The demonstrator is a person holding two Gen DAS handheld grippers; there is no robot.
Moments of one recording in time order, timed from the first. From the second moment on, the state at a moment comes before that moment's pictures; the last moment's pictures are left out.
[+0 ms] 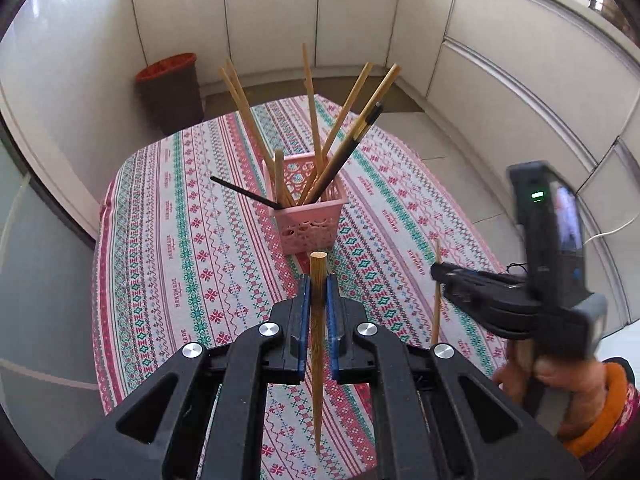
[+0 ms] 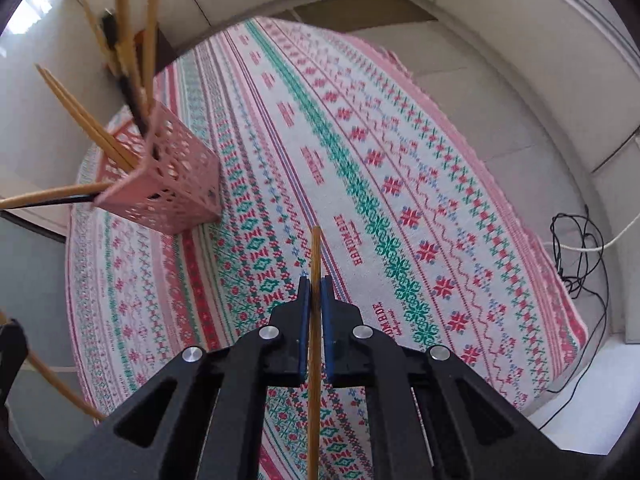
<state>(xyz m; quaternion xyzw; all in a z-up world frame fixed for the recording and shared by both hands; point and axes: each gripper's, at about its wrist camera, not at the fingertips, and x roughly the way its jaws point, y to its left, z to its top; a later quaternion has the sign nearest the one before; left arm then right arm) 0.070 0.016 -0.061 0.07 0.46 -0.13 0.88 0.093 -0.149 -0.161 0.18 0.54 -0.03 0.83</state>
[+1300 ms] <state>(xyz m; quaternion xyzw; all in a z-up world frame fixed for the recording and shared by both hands) 0.103 0.014 0.100 0.00 0.26 -0.13 0.96 0.095 -0.150 0.091 0.16 0.28 0.08 0.94</state>
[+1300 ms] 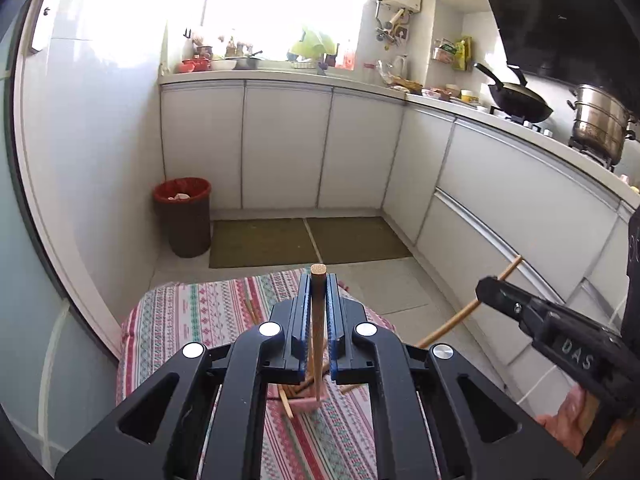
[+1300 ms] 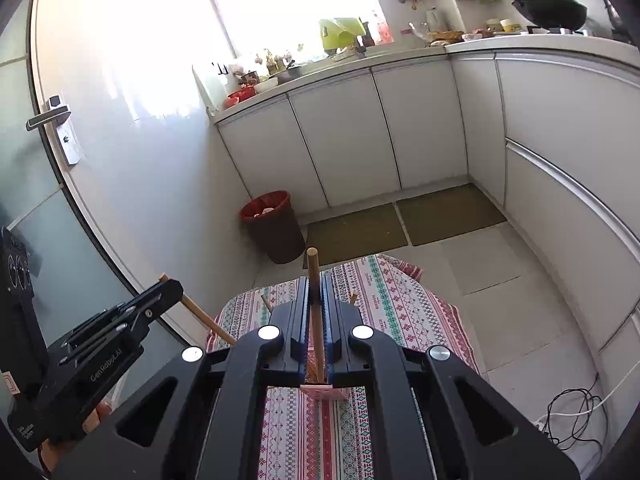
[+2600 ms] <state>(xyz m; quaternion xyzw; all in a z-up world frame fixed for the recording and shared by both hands) 0.085 0.053 0.100 -0.05 0.19 0.01 0.98 0.107 -0.134 0.052 0.09 0.26 -0.02 0.96</state>
